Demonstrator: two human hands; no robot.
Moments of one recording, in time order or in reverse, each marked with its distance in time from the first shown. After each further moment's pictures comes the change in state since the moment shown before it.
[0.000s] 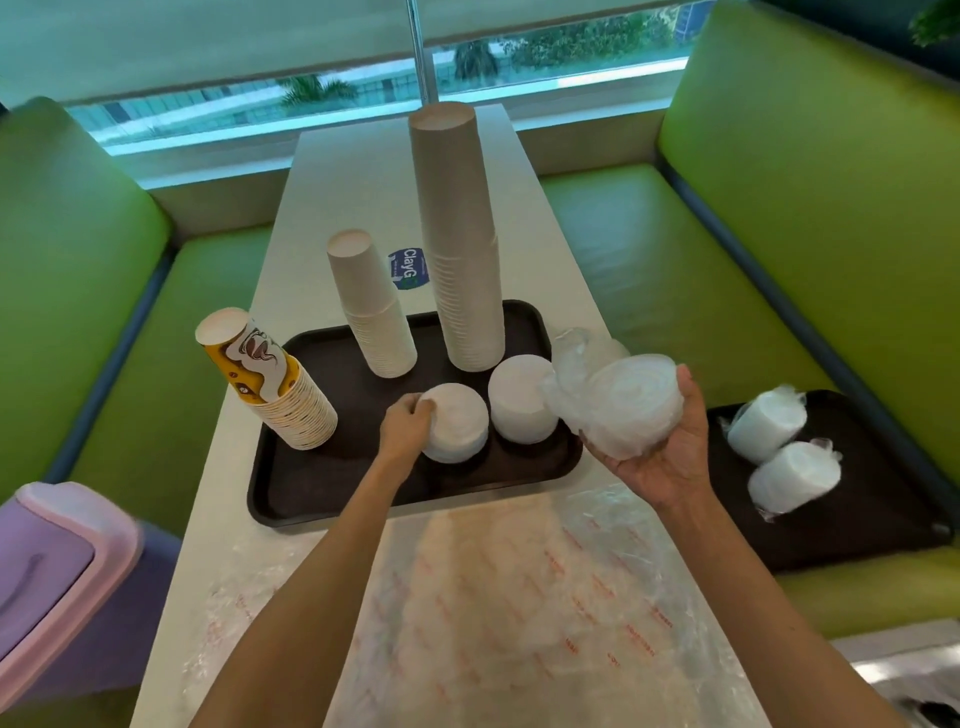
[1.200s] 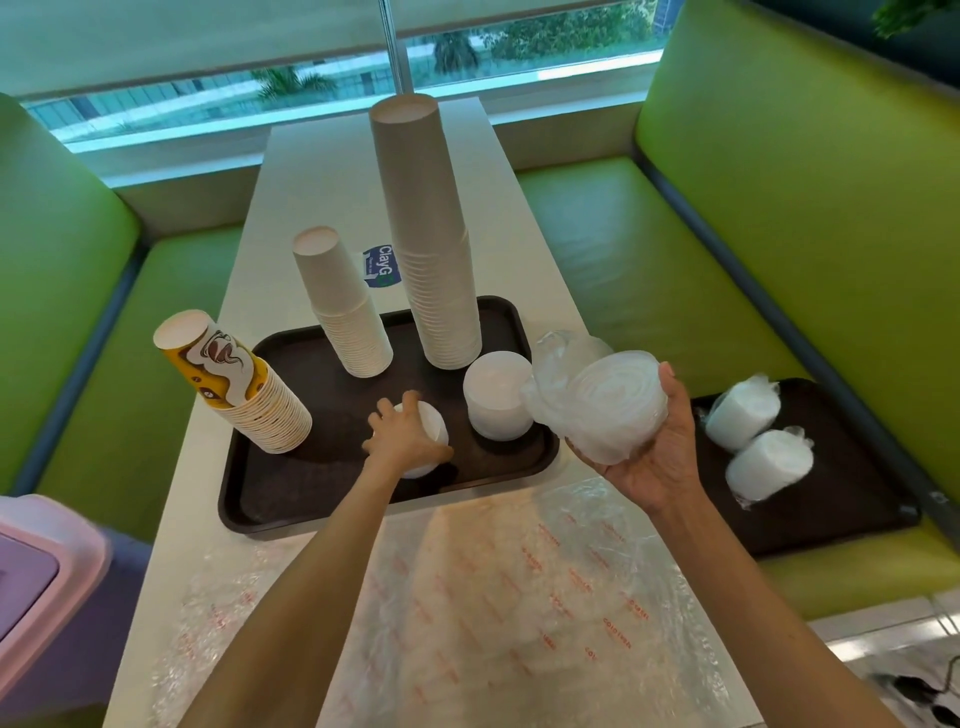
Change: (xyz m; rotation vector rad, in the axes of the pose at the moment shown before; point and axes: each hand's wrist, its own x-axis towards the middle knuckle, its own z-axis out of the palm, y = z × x) left_hand 0.002 -0.001 0.019 0.776 -0.187 0.065; right_hand -0.014 -0.011 -0.001 -0.016 0.011 0.023
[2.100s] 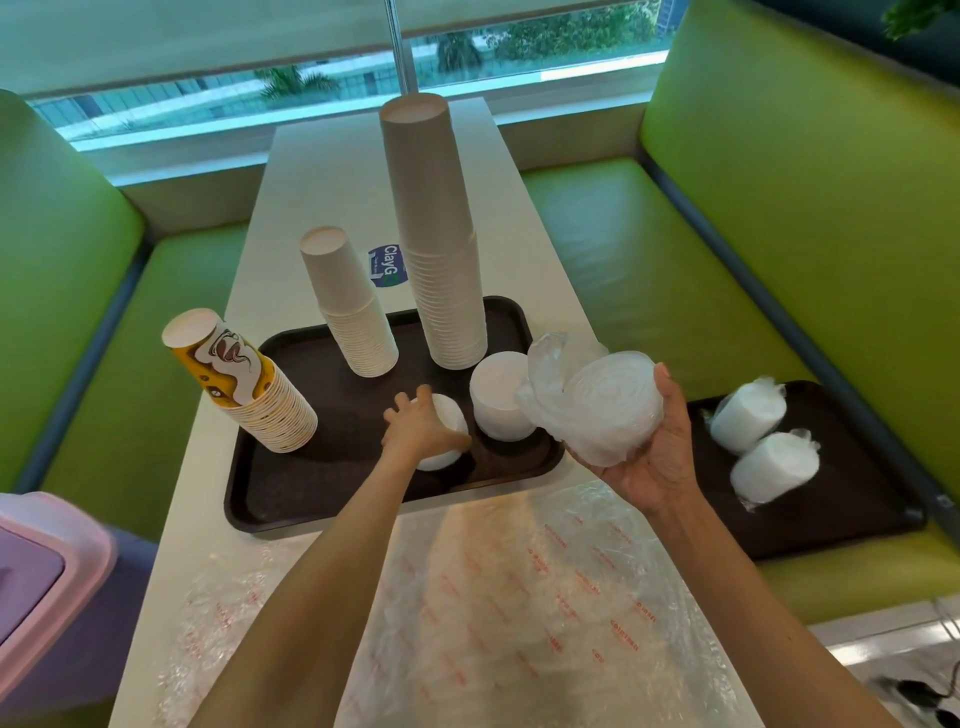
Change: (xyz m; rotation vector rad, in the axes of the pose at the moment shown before) left_hand 0.002 0.015 -0.006 -0.062 -0.038 -0.002; right_hand 0.003 0.008 0.004 -0.014 0.009 -0.012
